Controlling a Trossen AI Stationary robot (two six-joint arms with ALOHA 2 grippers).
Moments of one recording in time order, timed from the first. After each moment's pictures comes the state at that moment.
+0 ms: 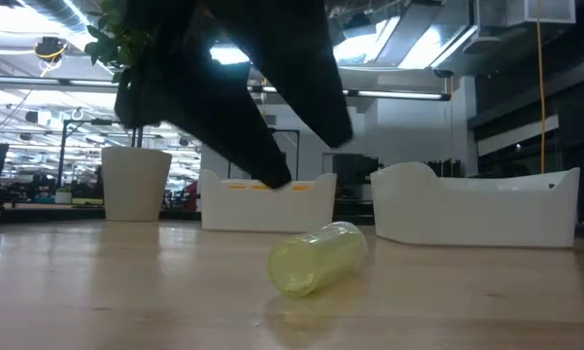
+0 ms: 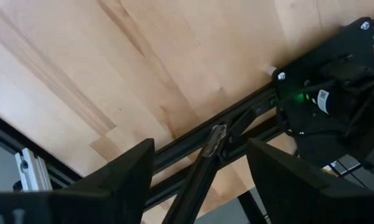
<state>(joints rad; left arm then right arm) -0.57 2.07 1.52 -0.49 -0.38 -1.19 0.80 1.48 1.27 -1.53 -0.13 1.36</state>
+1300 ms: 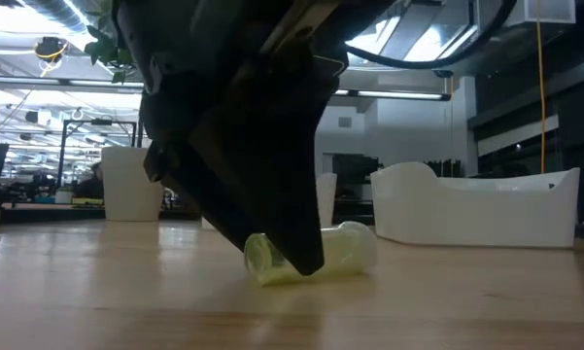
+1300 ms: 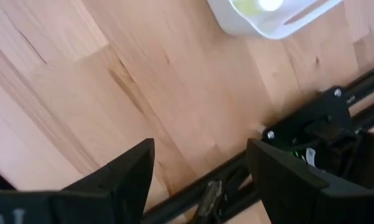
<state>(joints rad) -0.52 2.17 1.53 -0.54 -0.32 -1.07 0.82 1.48 1.27 -1.50 0.10 1.35</state>
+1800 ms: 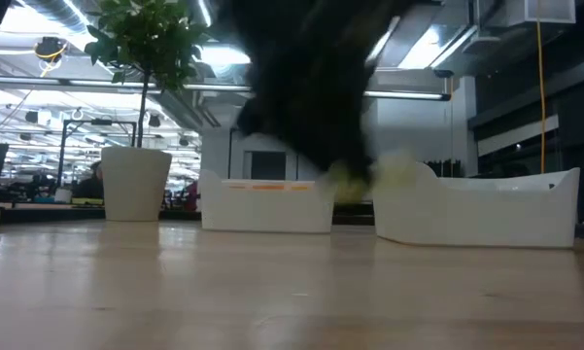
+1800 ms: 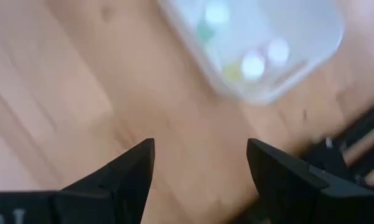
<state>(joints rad) -0.40 2.12 1.59 -0.55 -0.36 -0.79 0.82 1.48 1.27 -1.46 0.30 1.38</state>
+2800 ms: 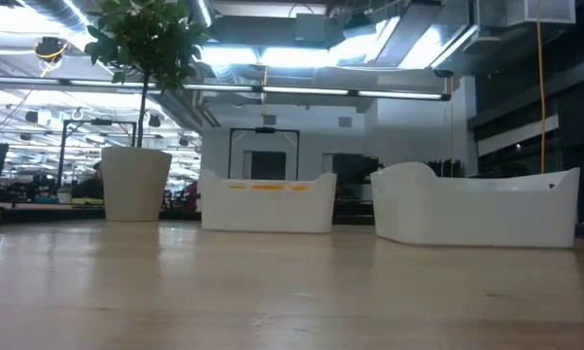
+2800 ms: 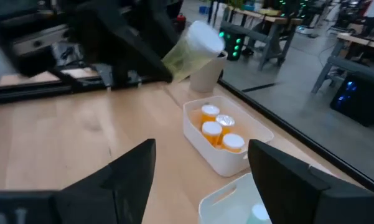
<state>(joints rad) -0.39 1.87 1.72 -0.36 -0.77 -0.20 0.97 1.51 1.27 -1.19 1.31 1.35</state>
